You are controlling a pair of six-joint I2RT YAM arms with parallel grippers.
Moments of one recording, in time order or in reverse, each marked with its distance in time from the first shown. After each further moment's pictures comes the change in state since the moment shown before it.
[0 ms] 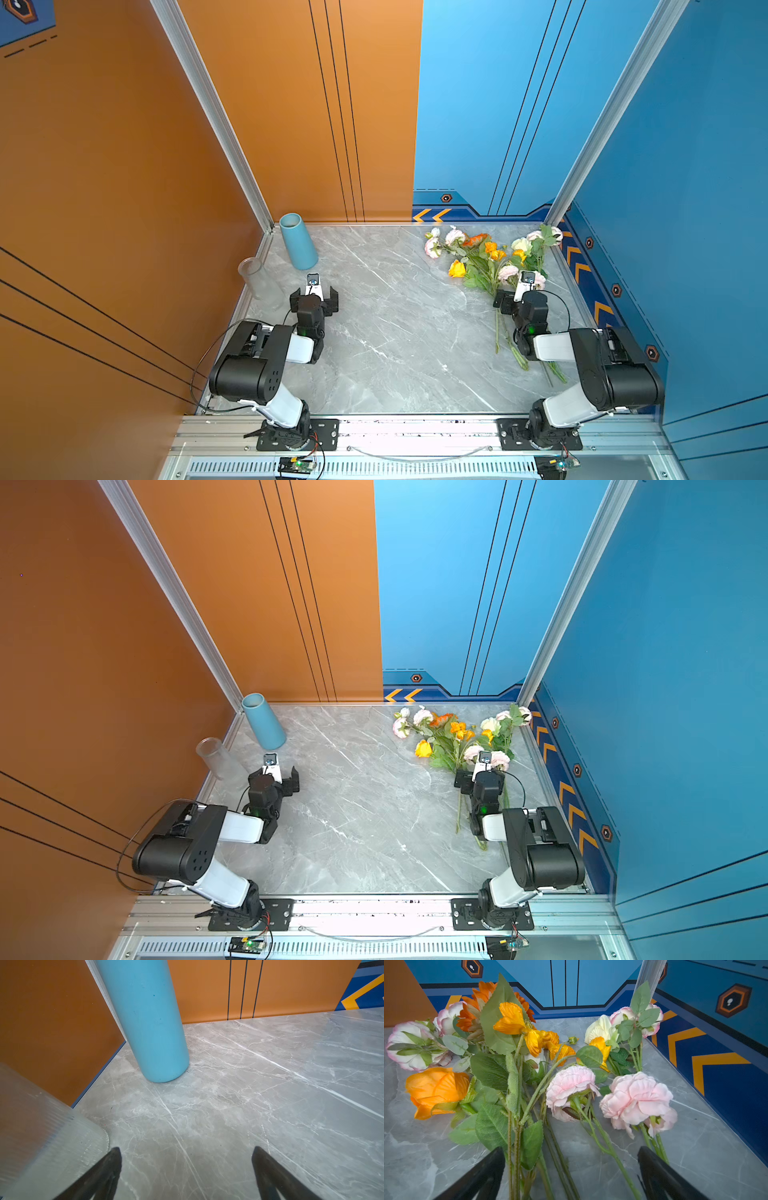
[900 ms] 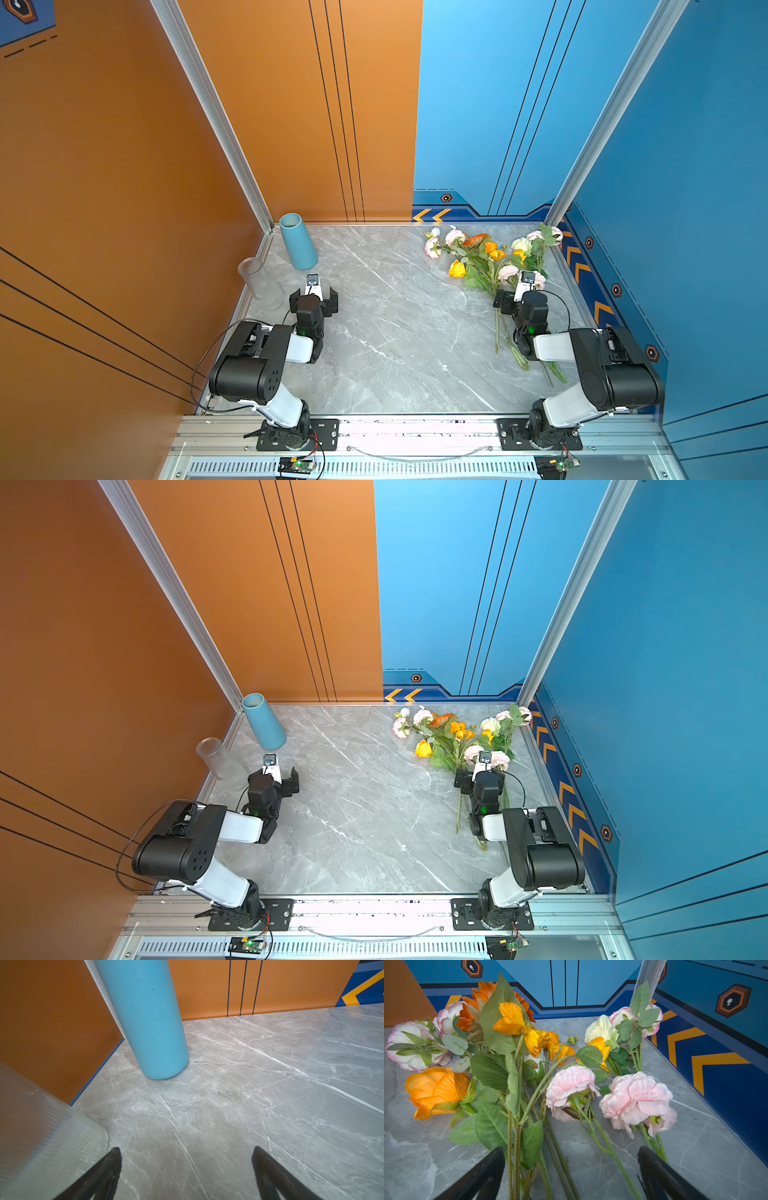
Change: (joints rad) left arm 0.010 0.000 0.000 -0.015 0.015 0.000; right arm 0.003 0.000 0.000 0.000 0.010 0.000
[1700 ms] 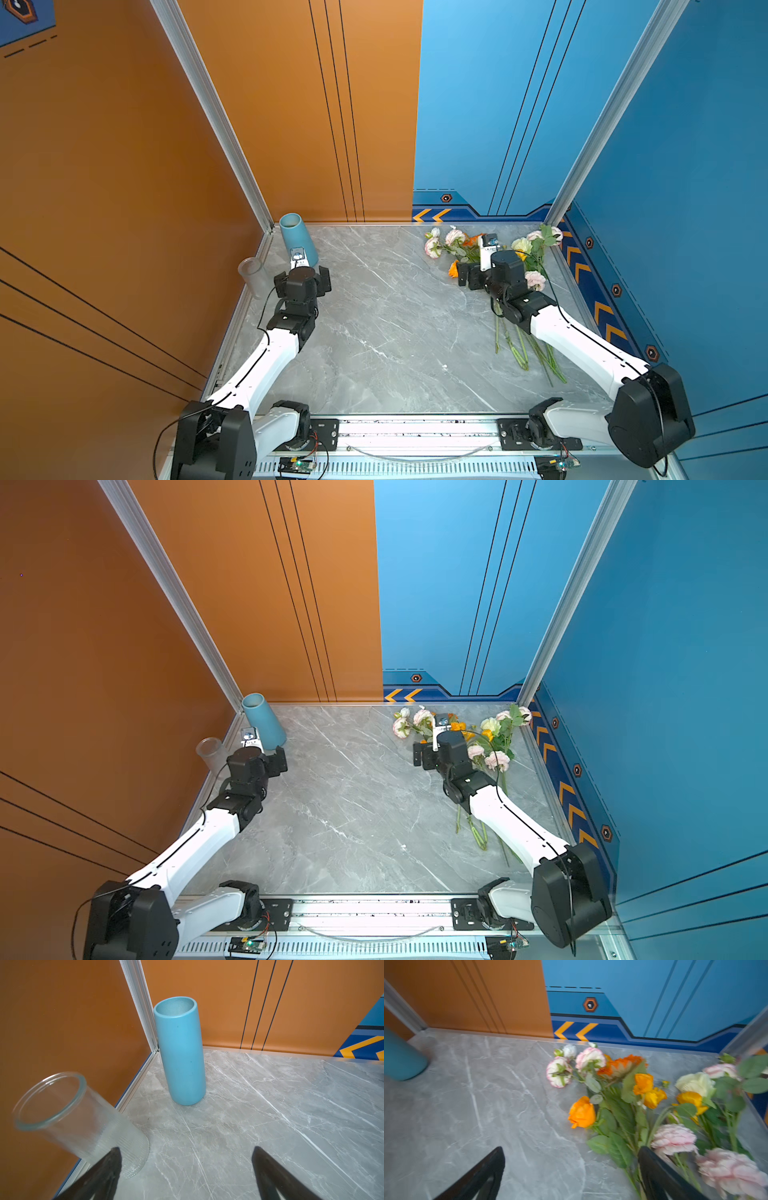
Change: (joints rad) left arm -0.047 -0.451 0.399 -0.949 -0.146 -0.142; right arm 0.412 -0.235 0.586 -0.927 -0.042 0.104
